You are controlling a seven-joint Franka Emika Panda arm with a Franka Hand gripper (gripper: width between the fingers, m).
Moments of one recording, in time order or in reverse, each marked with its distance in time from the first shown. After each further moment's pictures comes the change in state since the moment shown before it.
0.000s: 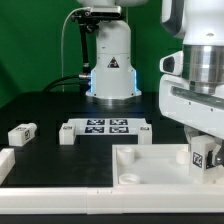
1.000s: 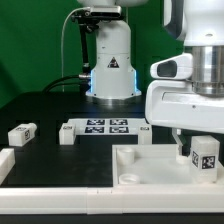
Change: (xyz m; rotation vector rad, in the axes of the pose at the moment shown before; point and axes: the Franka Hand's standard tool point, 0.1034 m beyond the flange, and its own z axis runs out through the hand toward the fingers) arm -0.006 -0.004 0.000 0.032 0.004 -0.848
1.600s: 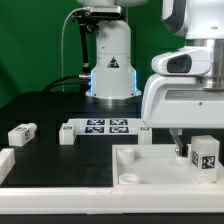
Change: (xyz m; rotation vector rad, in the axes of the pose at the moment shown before) arm 0.009 0.004 -0.007 -0.041 0.017 -0.561
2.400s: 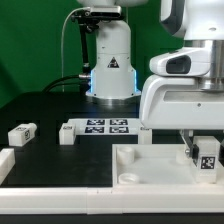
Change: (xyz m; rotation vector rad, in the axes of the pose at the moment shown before) arm 0.001 0.001 0.001 -0.001 0.019 0.134
